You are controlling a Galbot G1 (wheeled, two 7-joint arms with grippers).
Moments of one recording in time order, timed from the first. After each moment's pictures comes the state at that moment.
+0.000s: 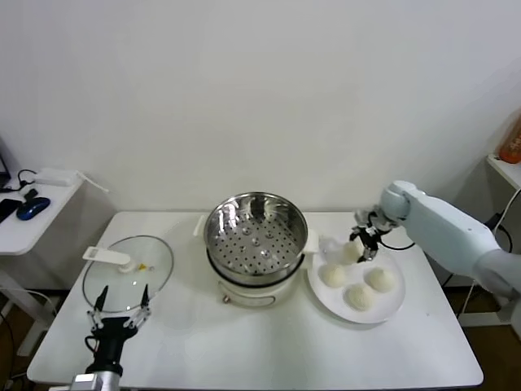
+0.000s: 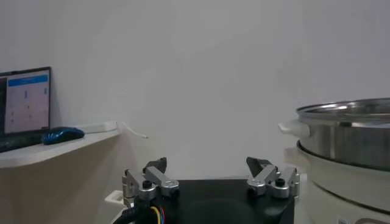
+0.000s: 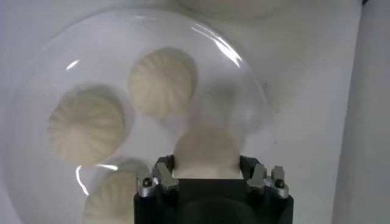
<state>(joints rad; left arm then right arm) 1.65 -1.48 -0.76 -1.93 -0.09 -0.21 0.04 0.17 0.88 -0.92 0.96 -0.11 0.06 -1.11</state>
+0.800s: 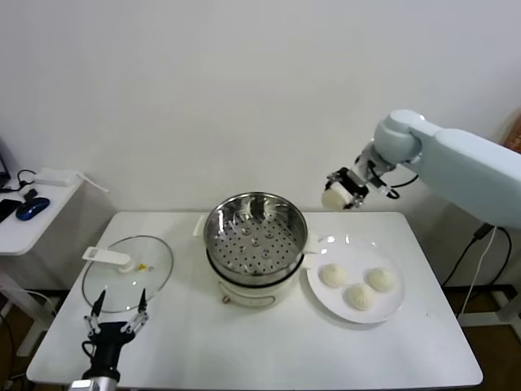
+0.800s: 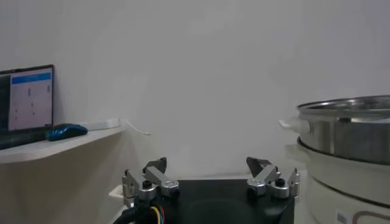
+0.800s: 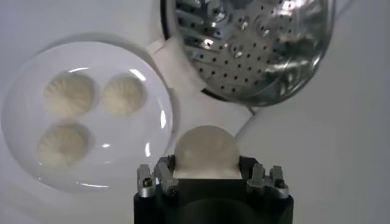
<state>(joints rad) 1.67 -1.47 -0.76 -1.94 -0.10 -0.22 0.04 0.60 0.89 -1.11 1.32 -0.08 0.22 -1.13</state>
